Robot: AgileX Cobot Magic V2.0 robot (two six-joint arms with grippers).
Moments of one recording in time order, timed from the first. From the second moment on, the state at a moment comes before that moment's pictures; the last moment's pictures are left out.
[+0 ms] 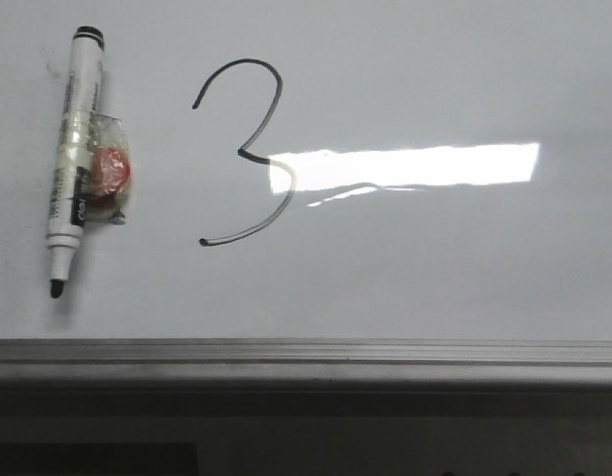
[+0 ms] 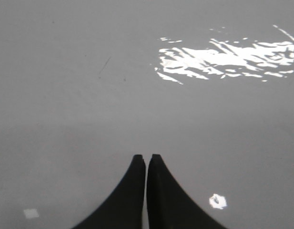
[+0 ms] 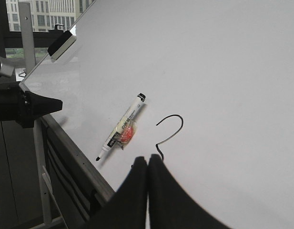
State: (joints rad) left arm -0.02 -0.01 0.00 -0.03 0.22 0.07; right arm 0.92 0.11 -0.31 -0.19 0.22 0.08
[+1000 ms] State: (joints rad) left arm 0.00 -0.01 0.00 -0.03 0.33 0.07; right arm 0.92 0.11 -0.31 -0.19 0.22 0.08
